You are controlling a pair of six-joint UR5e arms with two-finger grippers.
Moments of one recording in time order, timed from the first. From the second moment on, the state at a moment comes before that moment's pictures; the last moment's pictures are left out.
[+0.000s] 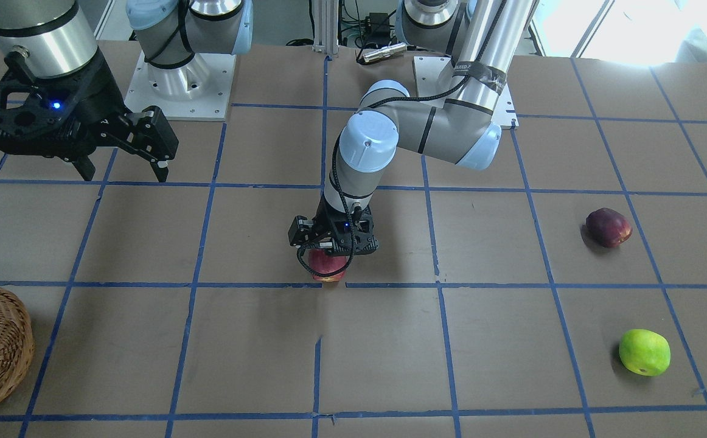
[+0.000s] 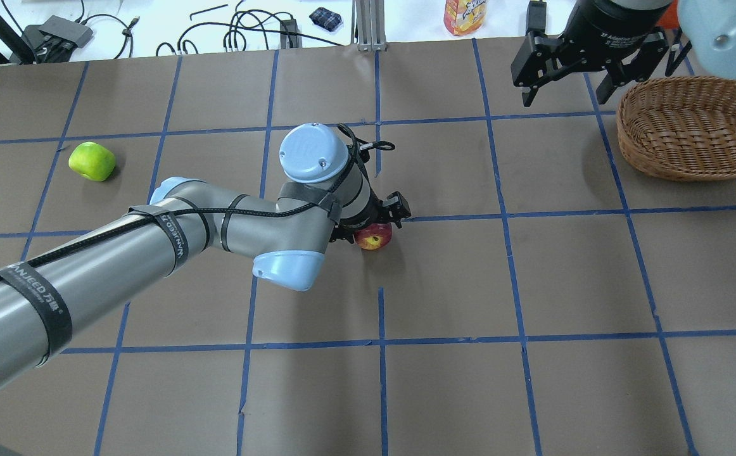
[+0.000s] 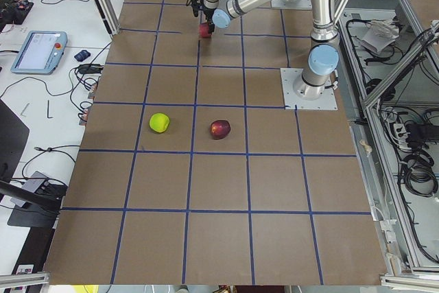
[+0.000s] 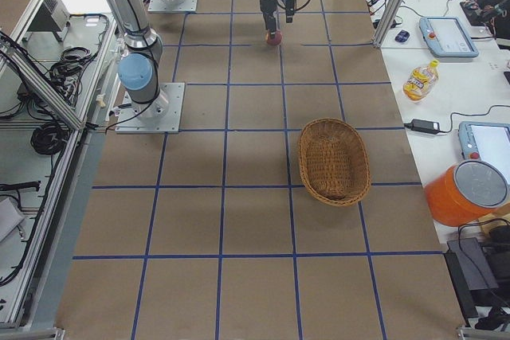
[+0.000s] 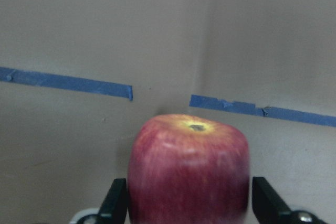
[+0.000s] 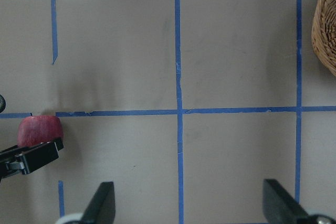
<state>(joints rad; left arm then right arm) -1.91 -1.96 -1.90 -0.67 1.38 -0.57 1.56 -1.51 1.48 -1.64 -1.56 0.01</state>
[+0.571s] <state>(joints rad) -1.69 -1.83 -1.87 -0.85 1.41 -0.21 1.67 -1.36 1.54 -1.87 -1.56 0.02</state>
